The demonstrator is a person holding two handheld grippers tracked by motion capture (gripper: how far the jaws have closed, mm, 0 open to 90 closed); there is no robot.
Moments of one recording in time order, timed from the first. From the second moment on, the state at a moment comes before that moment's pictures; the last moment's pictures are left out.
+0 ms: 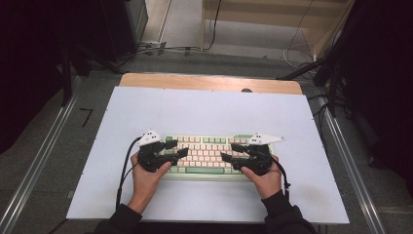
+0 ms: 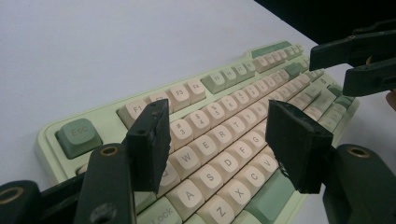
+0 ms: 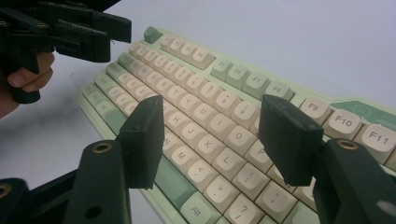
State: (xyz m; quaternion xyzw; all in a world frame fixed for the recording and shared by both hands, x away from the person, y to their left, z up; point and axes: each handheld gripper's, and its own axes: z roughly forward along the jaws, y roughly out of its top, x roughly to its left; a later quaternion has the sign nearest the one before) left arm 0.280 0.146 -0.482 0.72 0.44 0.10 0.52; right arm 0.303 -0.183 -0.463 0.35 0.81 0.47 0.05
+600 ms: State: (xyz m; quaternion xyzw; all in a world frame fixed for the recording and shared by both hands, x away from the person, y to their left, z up) left arm 0.280 0.146 -0.483 0.73 0.44 0.10 0.52; right arm 0.295 -0.171 -0.468 0.32 0.83 0.46 0.04
